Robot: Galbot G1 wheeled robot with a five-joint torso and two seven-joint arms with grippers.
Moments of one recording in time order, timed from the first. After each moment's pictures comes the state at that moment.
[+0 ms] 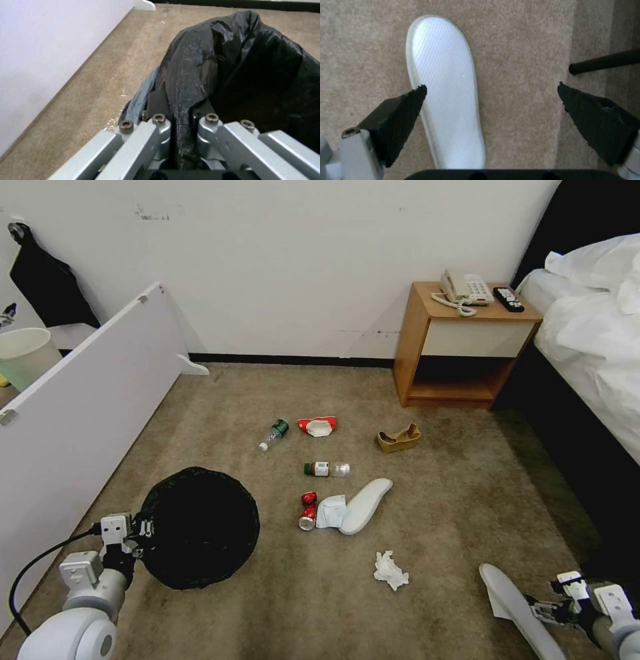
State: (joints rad) left arm 1.62 -1.18 -0.80 -2.04 -0.47 0.29 -0.08; right arm -2.01 0.29 0.61 1.82 1.00 -0.28 0.36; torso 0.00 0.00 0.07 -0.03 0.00
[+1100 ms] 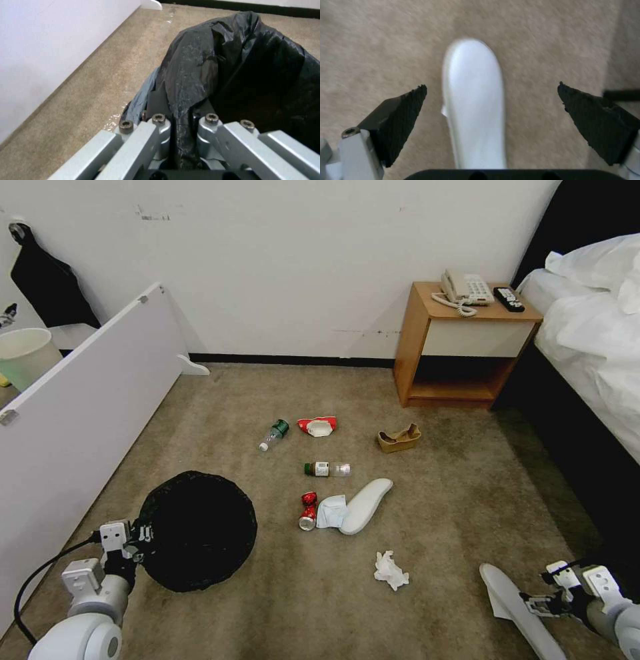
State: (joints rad) left arm 1.59 -1.23 -0.81 -1.98 -0.45 0.26 -0.05; right arm -1.89 0.20 0.50 1.78 1.05 -0.21 0.19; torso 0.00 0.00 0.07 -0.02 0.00
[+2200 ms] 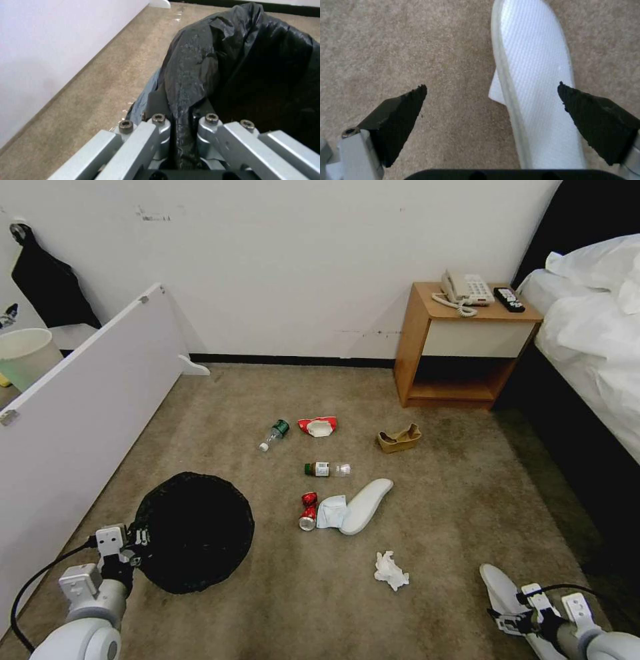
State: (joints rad) left arm 1.61 -1.26 -0.83 -1.97 -0.44 0.25 -0.04; right arm -1.59 0.44 0.18 1.62 0.97 -0.21 0.14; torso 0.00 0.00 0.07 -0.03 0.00
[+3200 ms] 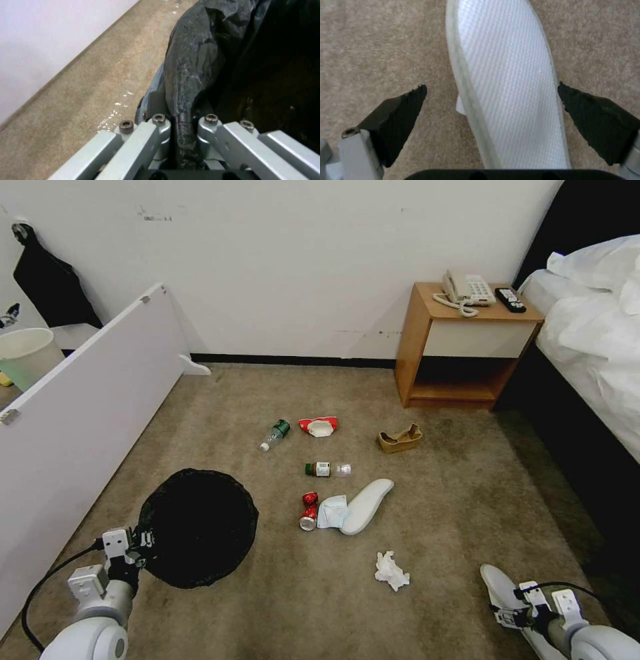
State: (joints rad) left arm 1.58 -1.27 -0.80 -1.92 -0.44 0.25 -0.04; right arm -1.40 0.49 0.04 1.47 0.98 -0.22 0.16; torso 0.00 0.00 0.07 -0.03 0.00
